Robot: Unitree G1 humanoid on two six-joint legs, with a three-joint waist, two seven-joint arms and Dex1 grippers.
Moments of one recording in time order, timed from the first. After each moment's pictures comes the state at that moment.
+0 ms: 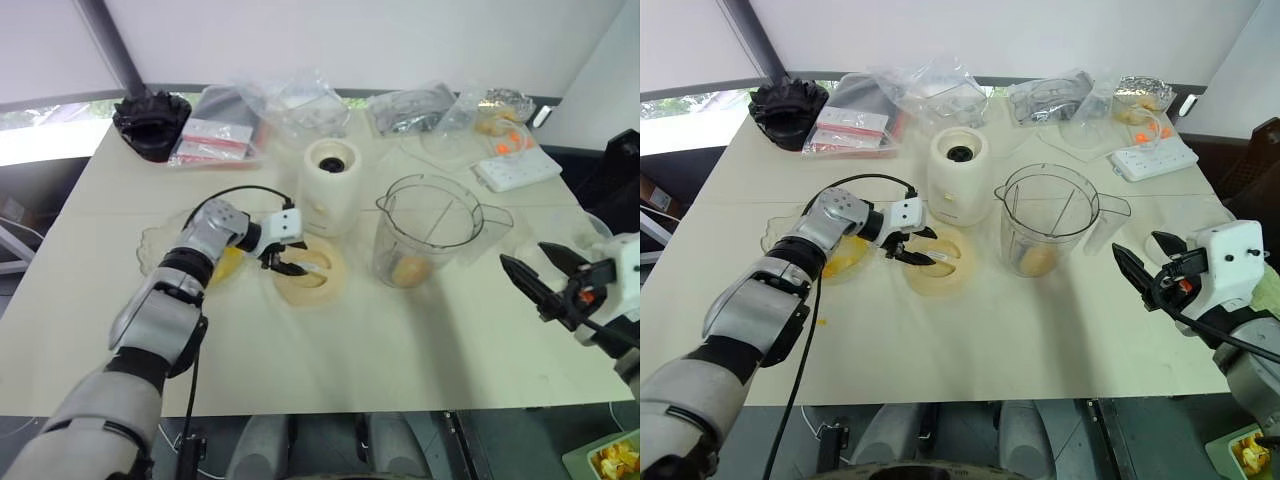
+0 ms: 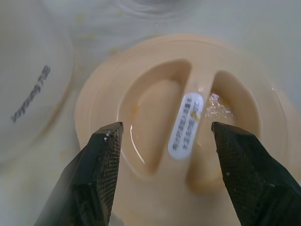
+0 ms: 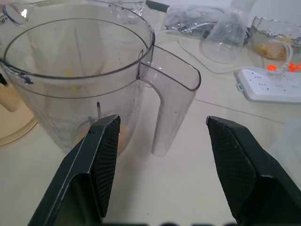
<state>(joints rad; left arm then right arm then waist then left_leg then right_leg) -1.08 0.34 -0.37 1.20 0.15 -0.28 -1.25 0.28 -0.73 -0.68 -0.81 0.84 0.80 0.24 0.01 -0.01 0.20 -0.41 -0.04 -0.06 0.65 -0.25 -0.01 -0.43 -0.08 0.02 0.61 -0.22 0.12</state>
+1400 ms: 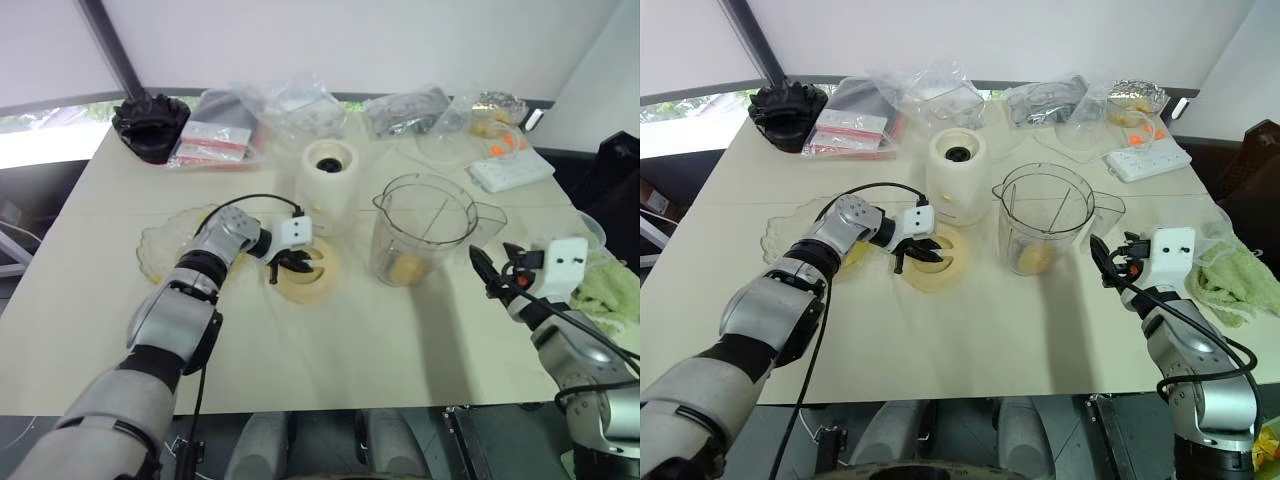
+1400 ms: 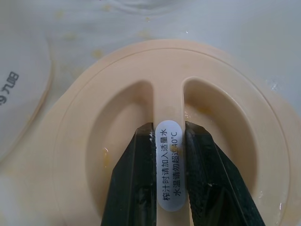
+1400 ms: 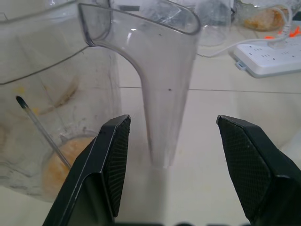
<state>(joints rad) -1.08 0.29 -0.28 1.24 0.26 -0.26 -1.23 0.04 -0.47 -0.34 -0.44 0.48 0.57 0.19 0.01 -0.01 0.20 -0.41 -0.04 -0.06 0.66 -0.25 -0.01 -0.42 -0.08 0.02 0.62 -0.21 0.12</state>
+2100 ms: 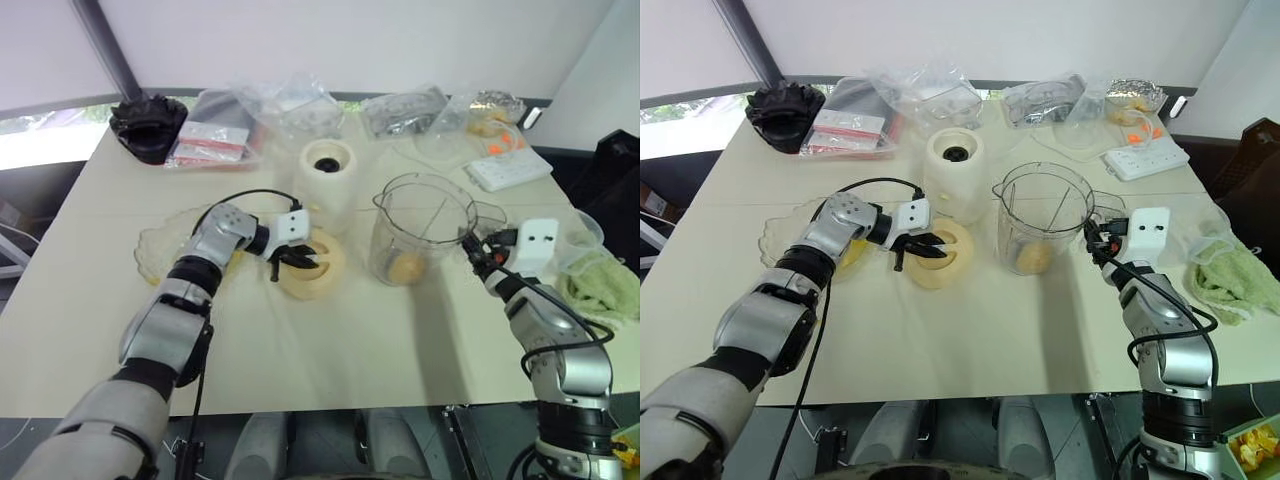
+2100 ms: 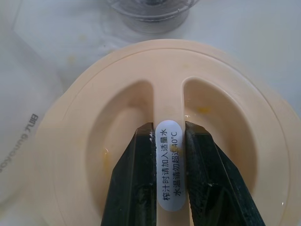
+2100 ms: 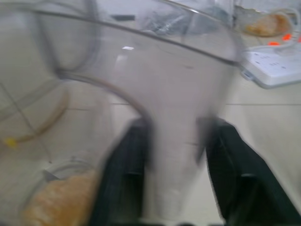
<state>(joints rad) -0.98 0.33 -0.25 0.94 0.15 -0.16 -1.32 -0.15 -0.39 -0.28 -0.22 0.36 0.47 0.19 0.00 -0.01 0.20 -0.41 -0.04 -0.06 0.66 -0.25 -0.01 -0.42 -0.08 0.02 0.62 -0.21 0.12</state>
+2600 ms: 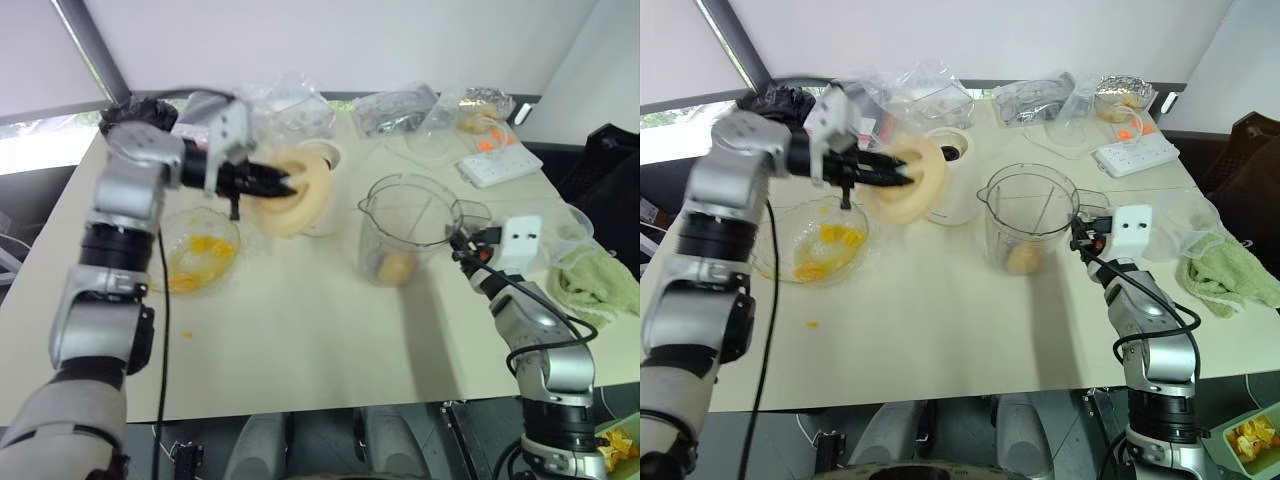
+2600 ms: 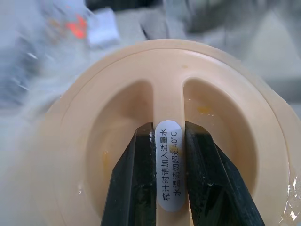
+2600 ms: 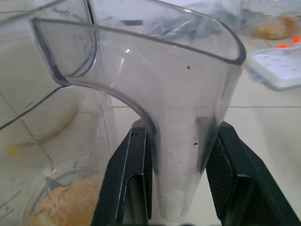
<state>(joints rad) -1.10 0.60 -0.06 0.43 -0.17 0.33 -1.43 -0.16 -0.33 -0.19 -0.29 0.34 0.51 0.20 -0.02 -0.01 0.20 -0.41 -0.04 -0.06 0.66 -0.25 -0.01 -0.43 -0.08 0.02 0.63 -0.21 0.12</state>
